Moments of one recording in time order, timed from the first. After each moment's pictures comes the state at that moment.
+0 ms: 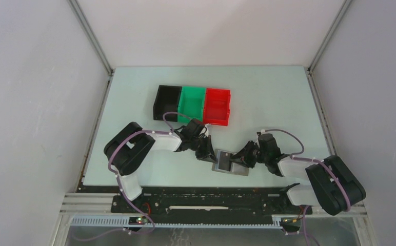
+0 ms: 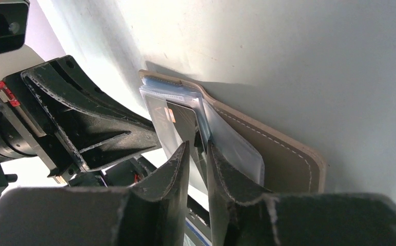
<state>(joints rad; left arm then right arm) -0.76 1.80 0.84 0.02 0.54 -0.86 0.43 1.30 0.24 0.32 -0.43 1.13</state>
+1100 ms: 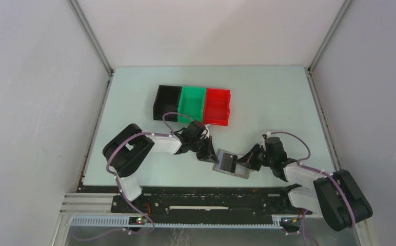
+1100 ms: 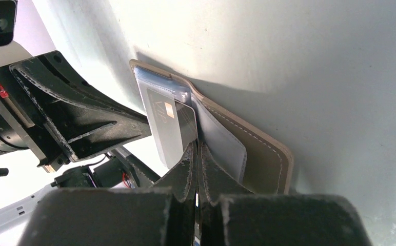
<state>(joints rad) -0.78 1.79 0.82 0.06 0.50 -0.87 0.35 1.16 0.17 0.23 -0.45 1.05</state>
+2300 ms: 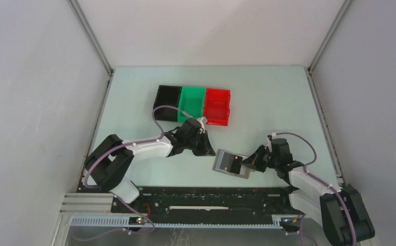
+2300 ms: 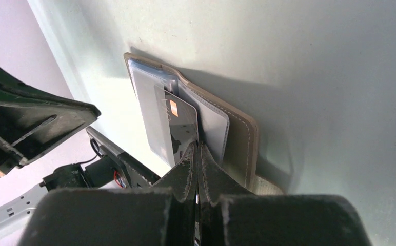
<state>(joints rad) -0.80 1.57 0.77 -0.01 0.29 -0.86 0.25 1.00 0.16 0.06 -0.49 0.94</state>
